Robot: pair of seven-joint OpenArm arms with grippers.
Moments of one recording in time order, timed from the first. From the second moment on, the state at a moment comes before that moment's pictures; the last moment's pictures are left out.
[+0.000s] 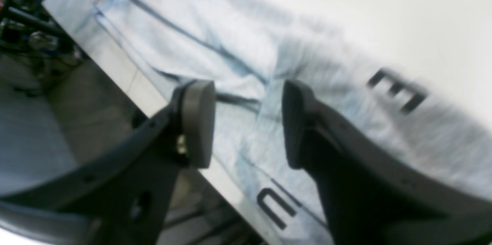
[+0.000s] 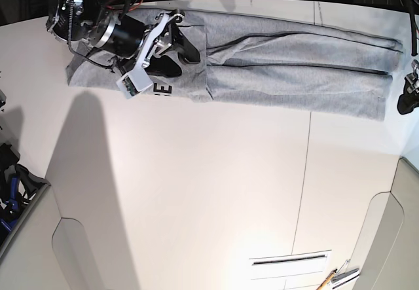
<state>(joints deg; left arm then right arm) 11.4 -30.0 -48.0 74.0 -56.8 -34.2 54.2 -23.1 1.8 1.9 122.0 38.4 31.7 -66.3</state>
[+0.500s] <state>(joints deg) 18.9 -26.5 -48.9 70.4 -50.3 -34.4 46.0 -23.1 4.5 21.4 126.6 26.0 31.2 -61.7</state>
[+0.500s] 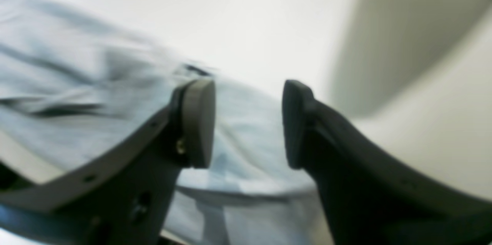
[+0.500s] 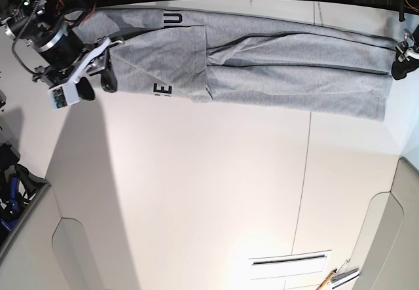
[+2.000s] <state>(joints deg) 13.2 -28.3 -38.3 63.3 -46.2 -35.7 39.8 -20.5 6.4 33.9 117.6 36.7 31.2 -60.8</state>
